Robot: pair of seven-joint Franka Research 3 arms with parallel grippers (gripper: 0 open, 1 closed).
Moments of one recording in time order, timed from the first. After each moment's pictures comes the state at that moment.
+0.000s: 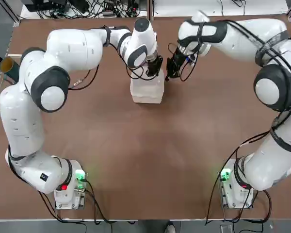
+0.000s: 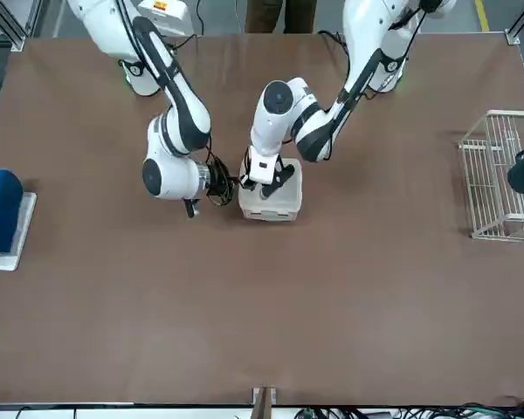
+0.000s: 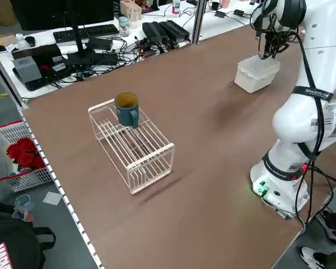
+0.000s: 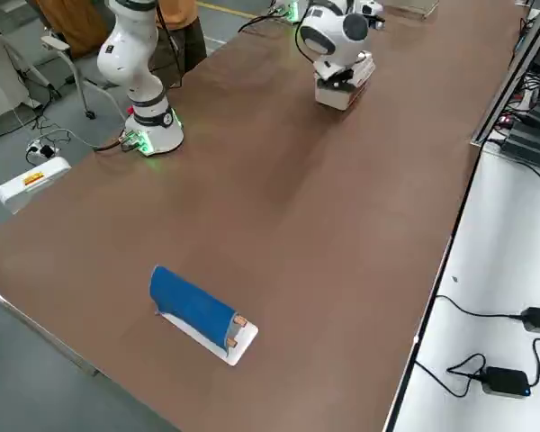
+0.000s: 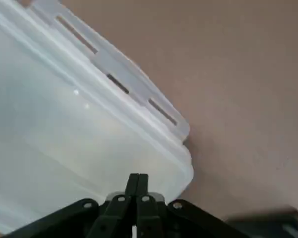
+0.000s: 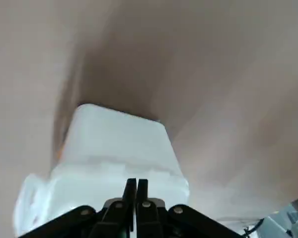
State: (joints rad) left arm -0.48 0.58 -0.44 -1.69 0.18 2.43 -1.63; right arm 0.40 0.39 0.13 -1.91 0.68 2.12 1.28
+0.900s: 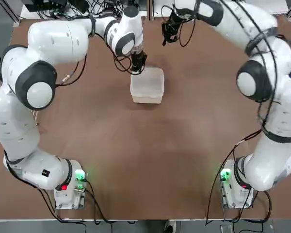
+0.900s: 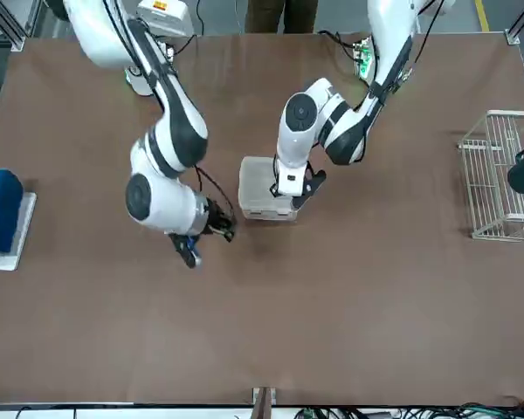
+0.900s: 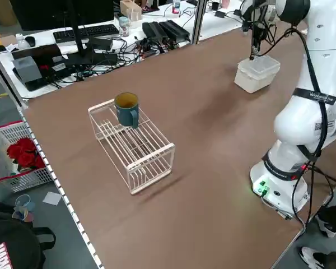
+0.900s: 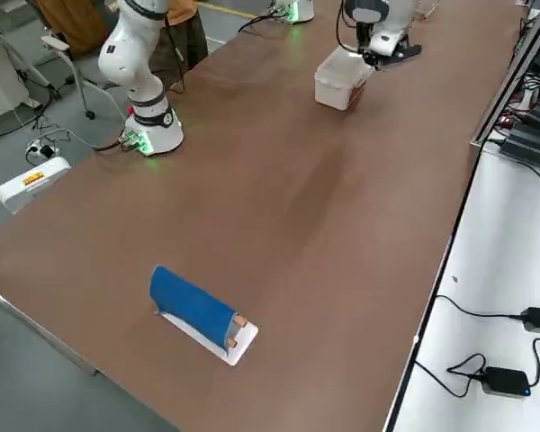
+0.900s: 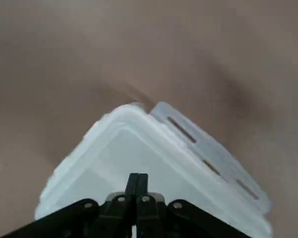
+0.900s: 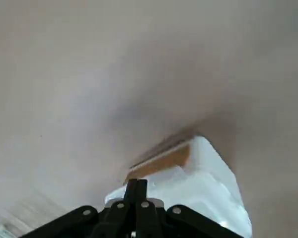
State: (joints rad) left arm -0.35 0.47 -0.46 -1.78 0.18 2.21 -1.55; right arm 0.44 0.69 0.07 -1.29 0.46 2.00 0.90
